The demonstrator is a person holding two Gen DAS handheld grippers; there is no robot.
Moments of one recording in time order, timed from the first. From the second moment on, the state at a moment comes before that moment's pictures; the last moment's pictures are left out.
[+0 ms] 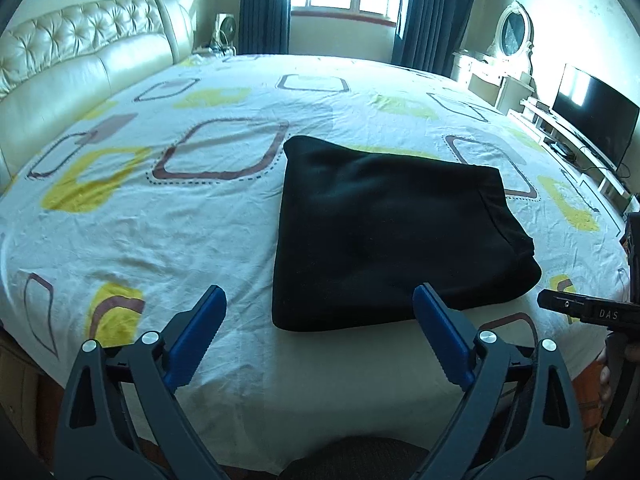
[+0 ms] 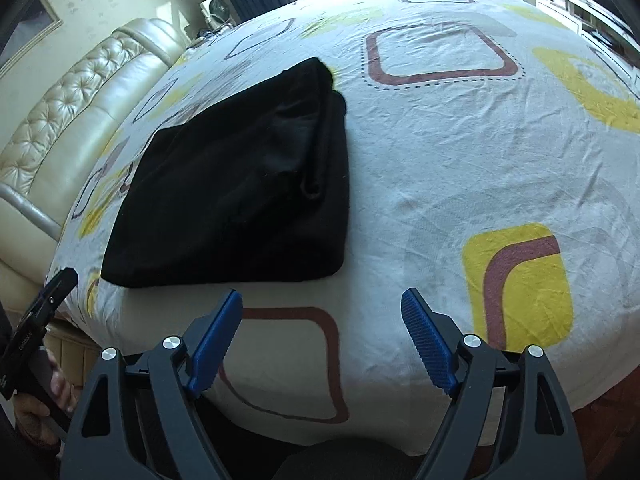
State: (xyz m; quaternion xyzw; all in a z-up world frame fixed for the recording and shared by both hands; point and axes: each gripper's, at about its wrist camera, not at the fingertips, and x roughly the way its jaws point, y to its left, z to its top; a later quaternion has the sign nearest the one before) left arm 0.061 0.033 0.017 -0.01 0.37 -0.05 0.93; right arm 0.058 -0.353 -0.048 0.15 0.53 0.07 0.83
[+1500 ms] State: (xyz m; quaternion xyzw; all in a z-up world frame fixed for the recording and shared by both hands) left arm 0.043 0.014 -0.007 -0.02 0.41 -0.02 0.91; right arm 0.038 -0.304 -0.045 0.10 0.50 0.09 0.86
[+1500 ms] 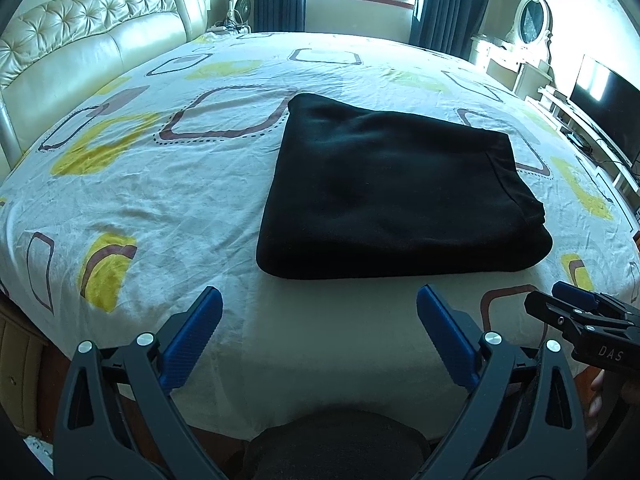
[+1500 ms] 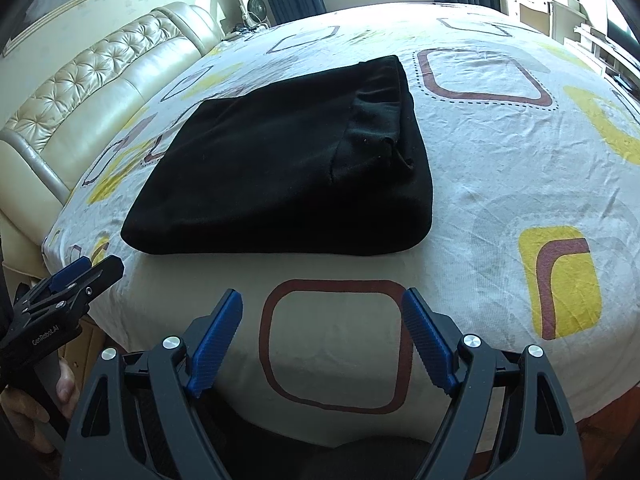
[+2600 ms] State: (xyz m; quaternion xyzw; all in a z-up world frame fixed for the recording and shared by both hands) left arm 0.038 0.002 0.023 0.00 0.38 -0.04 0.92; right arm 0.040 -0.316 -0.039 0.12 0.50 0.09 0.85
